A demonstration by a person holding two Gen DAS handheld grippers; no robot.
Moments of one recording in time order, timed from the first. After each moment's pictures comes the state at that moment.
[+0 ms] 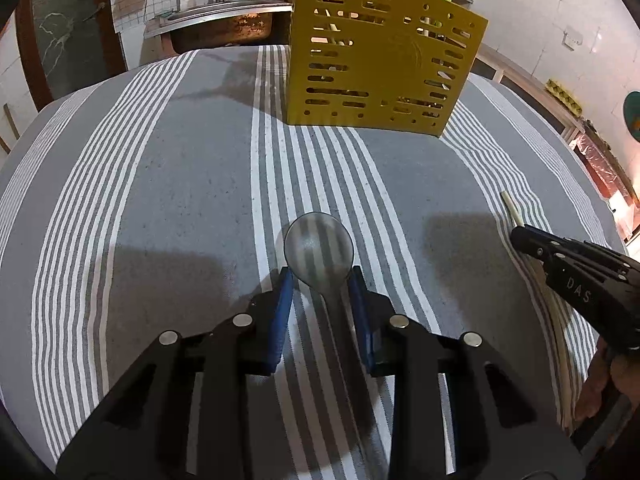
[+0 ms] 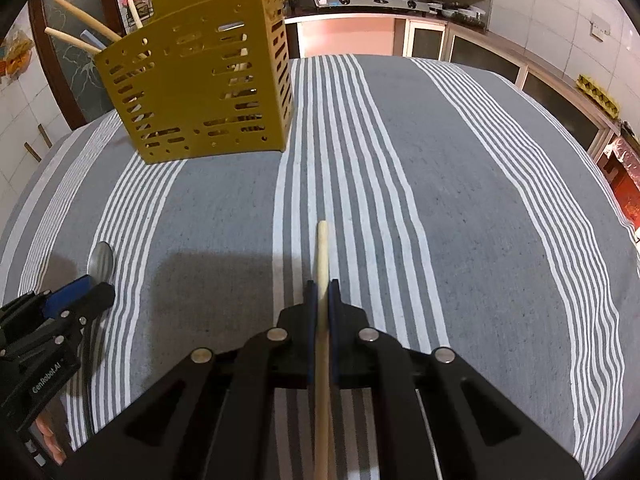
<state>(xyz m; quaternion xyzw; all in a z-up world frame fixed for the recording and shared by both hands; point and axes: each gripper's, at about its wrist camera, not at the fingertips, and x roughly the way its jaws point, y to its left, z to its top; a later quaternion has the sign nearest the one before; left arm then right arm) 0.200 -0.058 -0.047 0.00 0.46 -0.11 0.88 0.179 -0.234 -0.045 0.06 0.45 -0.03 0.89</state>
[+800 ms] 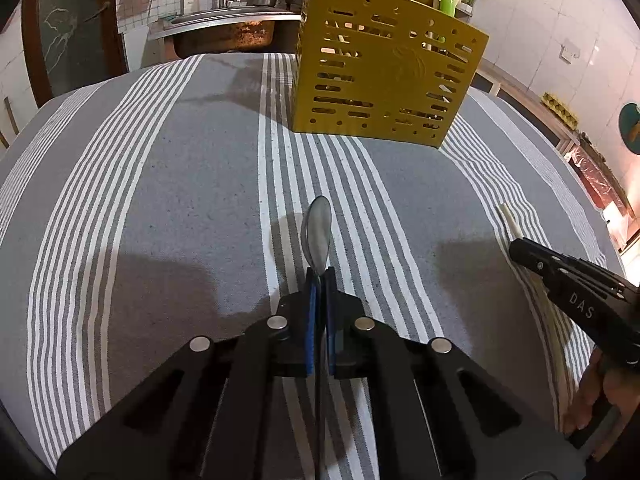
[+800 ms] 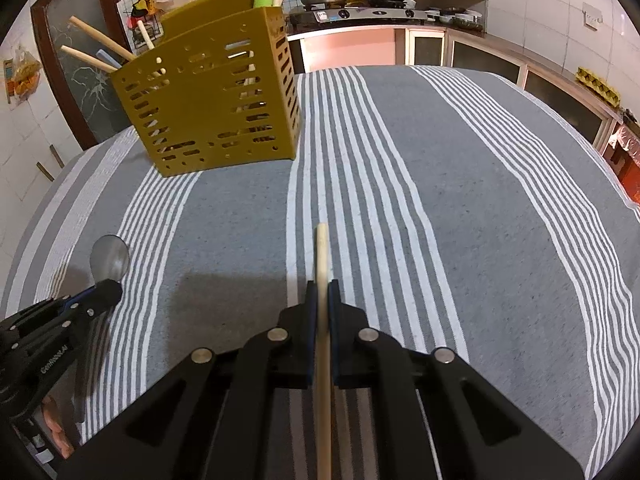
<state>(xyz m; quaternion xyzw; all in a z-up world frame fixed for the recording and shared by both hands) 0.197 -0.048 -0.047 -0.02 0.45 -0.12 0.89 0.159 -0.240 -0.044 0.09 0.42 -0.02 0.90</state>
